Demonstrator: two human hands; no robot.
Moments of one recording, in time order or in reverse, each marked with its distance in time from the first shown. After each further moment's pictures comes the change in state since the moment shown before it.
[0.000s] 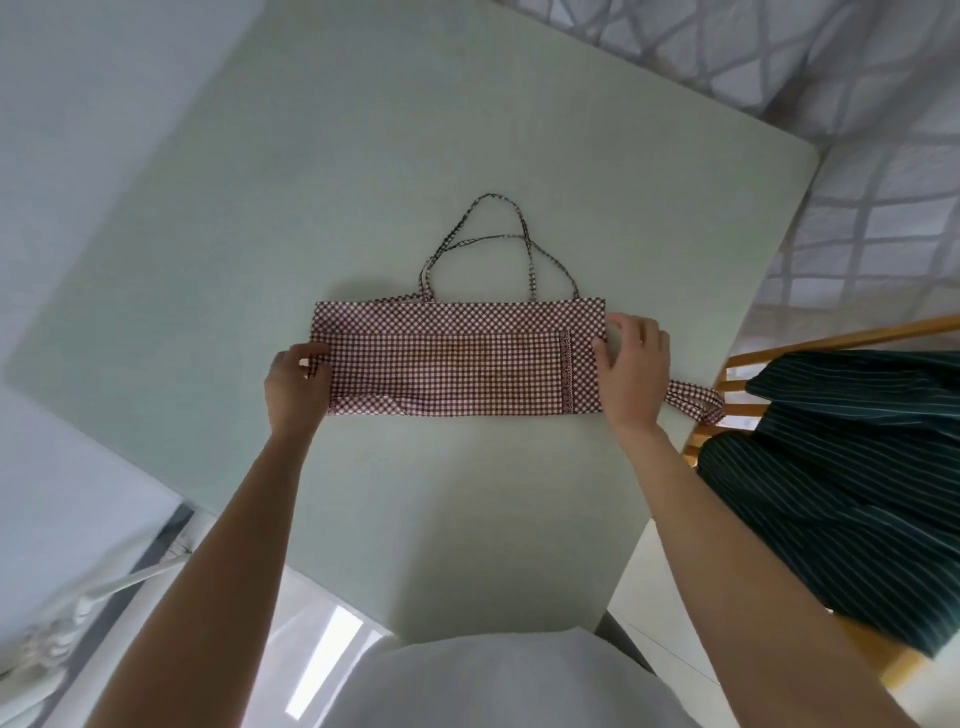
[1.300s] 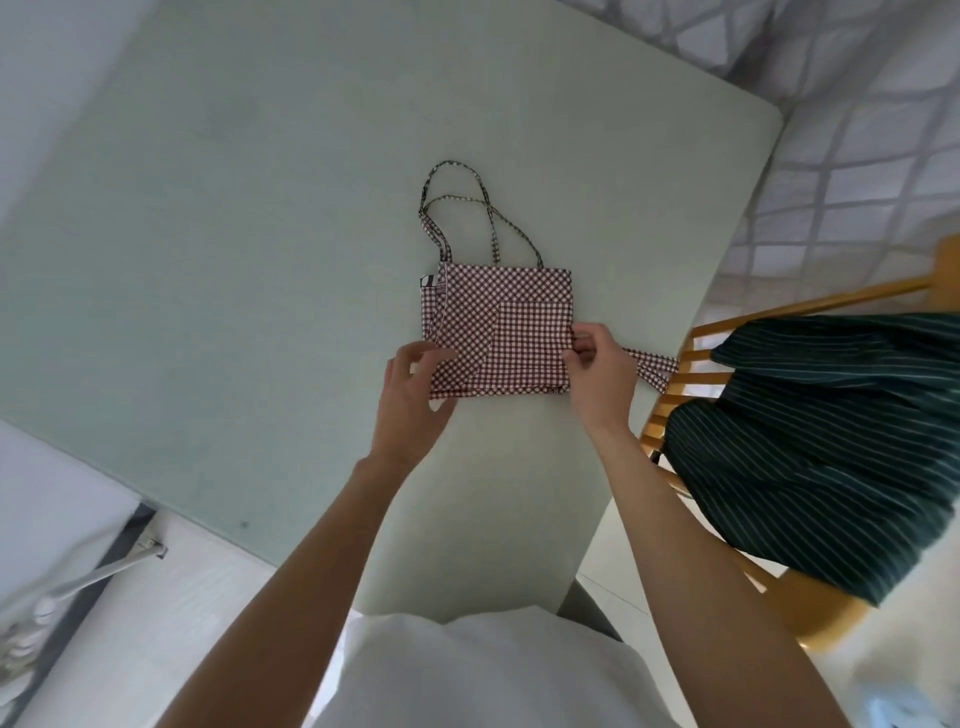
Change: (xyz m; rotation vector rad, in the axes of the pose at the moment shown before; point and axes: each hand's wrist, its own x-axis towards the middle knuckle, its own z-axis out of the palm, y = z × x) left_hand -0.095 0.038 0.096 0.043 -0.213 0.614; right_hand -0.033 -0.005 -0.018 0.308 -0.160 0.245
